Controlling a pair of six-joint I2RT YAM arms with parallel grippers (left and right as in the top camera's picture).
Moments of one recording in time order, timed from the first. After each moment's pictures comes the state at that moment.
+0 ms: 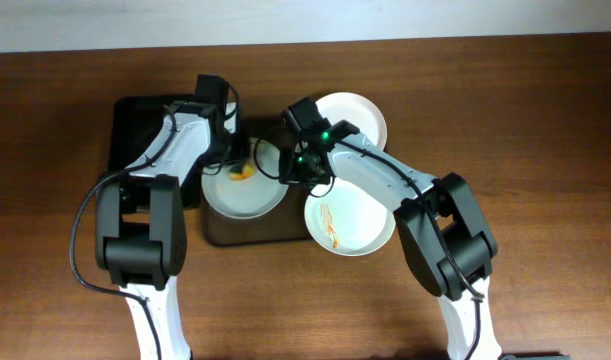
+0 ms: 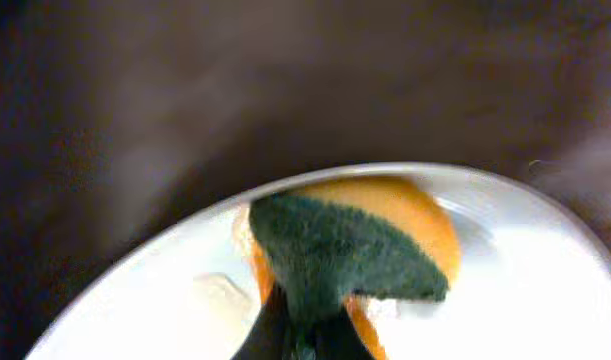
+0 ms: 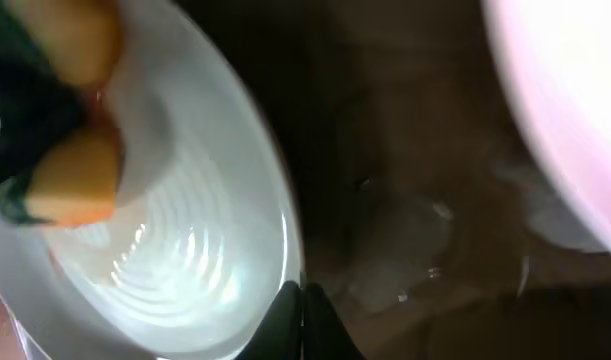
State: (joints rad) left arm -0.14 2.20 1.61 -0.79 0.12 -0.24; right arm 0.56 2.19 1.63 -0.65 -0.24 0.62
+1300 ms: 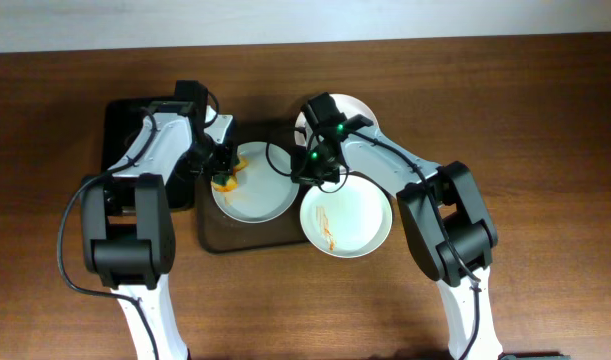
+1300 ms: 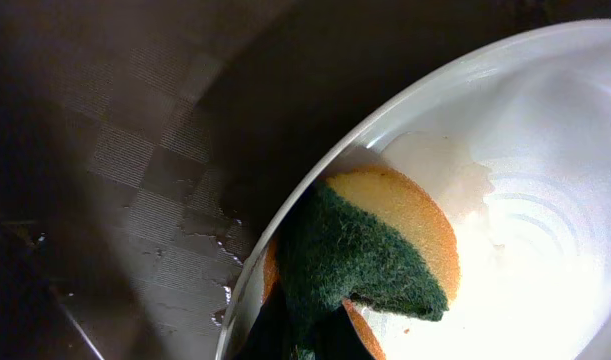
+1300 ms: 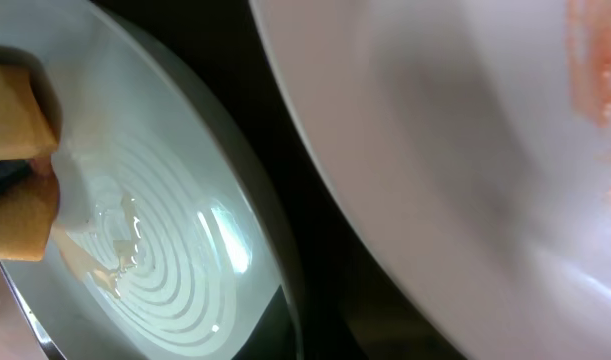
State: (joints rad) left arm -0.07 2.19 1.60 -0.89 0.23 0.11; right arm 0.48 2.26 1.64 -0.64 -0.42 0.55
